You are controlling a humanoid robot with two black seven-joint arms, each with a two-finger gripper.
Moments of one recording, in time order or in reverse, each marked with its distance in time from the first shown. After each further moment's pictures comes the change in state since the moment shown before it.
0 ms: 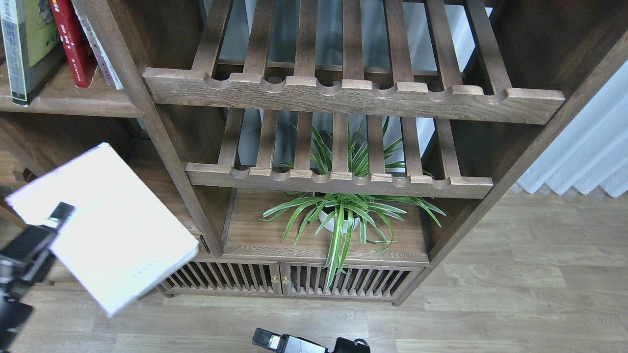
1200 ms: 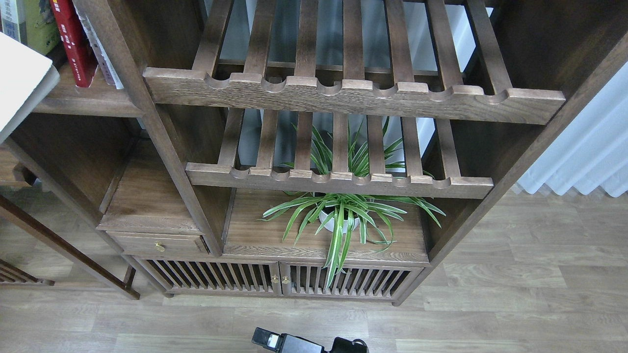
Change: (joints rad) left arm -0.487 0.081 -0.100 0.217 -0.034 0.000 0.004; right arm 0.001 0.010 0.002 -0.023 -0.001 0.000 -0.003
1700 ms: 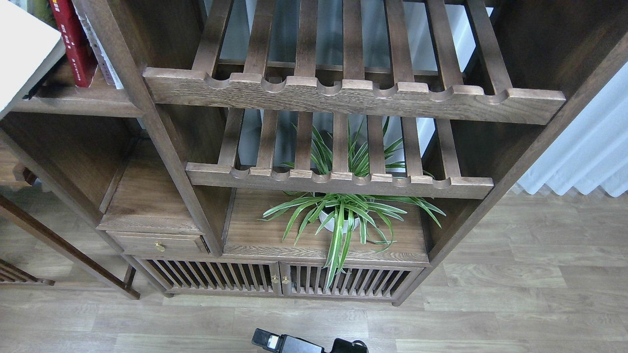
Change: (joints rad) left arm -0.275 0.002 0.056 0.177 0.170 0.000 0.004; right arm -0.007 -0.002 0.002 0.000 0.000 0.000 0.000
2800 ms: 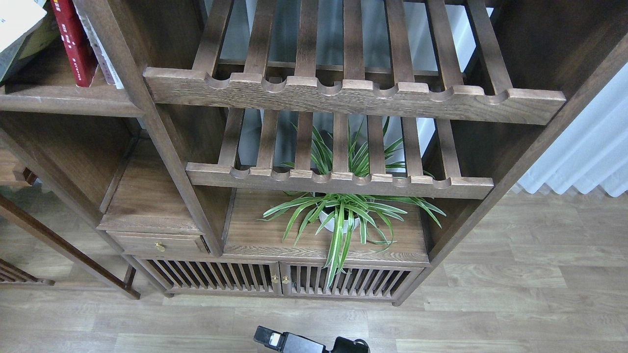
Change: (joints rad) left arm -0.103 0.264 -0.005 0.010 0.278 0.000 0.040; right arm -0.002 0.001 0.011 0.002 -0.002 0.000 0.000
